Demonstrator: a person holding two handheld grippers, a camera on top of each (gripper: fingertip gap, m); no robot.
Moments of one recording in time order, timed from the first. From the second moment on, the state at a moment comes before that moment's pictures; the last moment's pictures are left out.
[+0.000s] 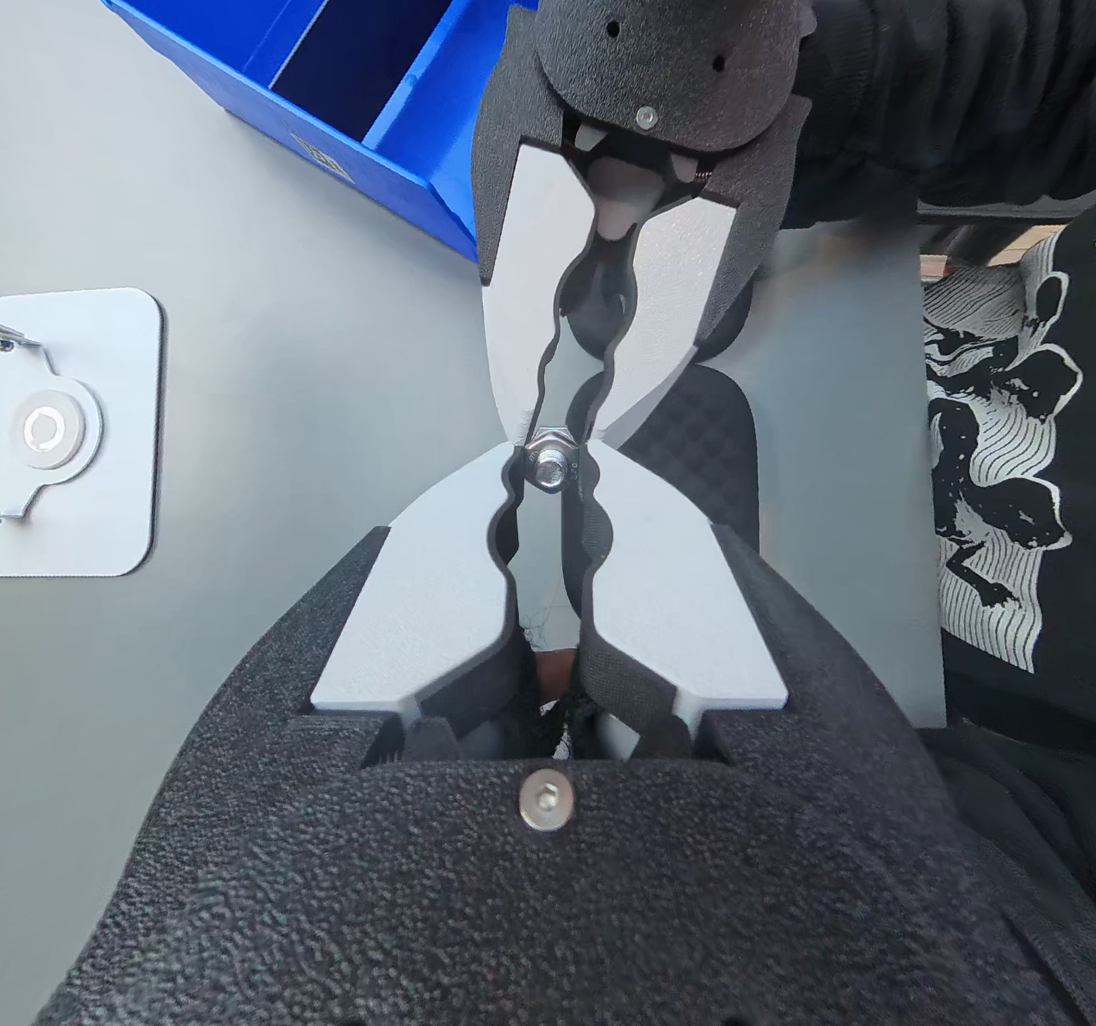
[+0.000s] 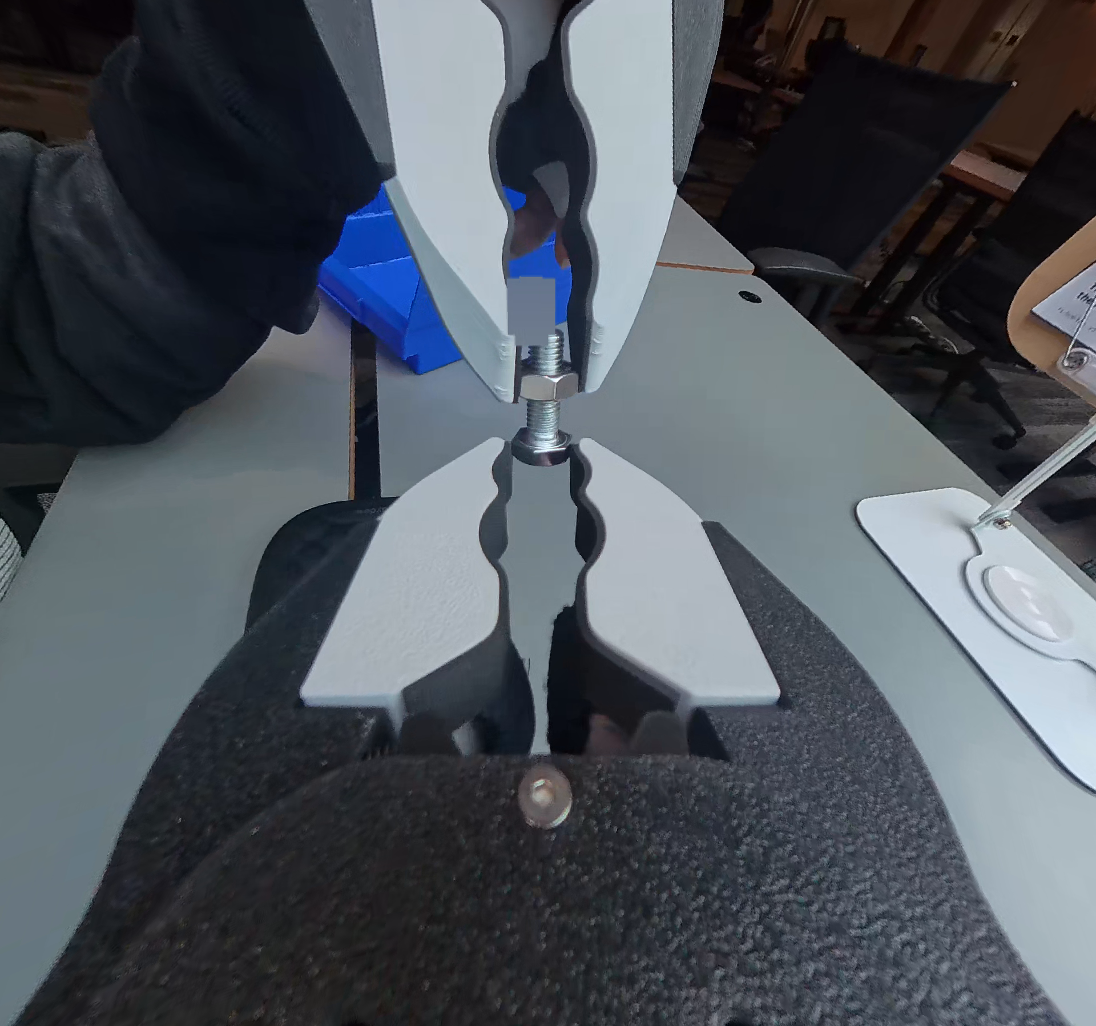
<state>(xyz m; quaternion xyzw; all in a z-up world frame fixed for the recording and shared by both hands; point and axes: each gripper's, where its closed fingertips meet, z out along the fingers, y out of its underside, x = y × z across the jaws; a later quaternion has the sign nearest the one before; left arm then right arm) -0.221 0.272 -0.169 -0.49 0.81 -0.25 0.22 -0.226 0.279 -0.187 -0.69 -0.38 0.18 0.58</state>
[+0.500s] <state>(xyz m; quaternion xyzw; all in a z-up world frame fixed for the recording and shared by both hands) -0.192 0.270 -0.121 -0.43 0.54 -0.58 0.43 -0.203 0.275 -0.138 -0.60 -0.28 0.32 0.68</state>
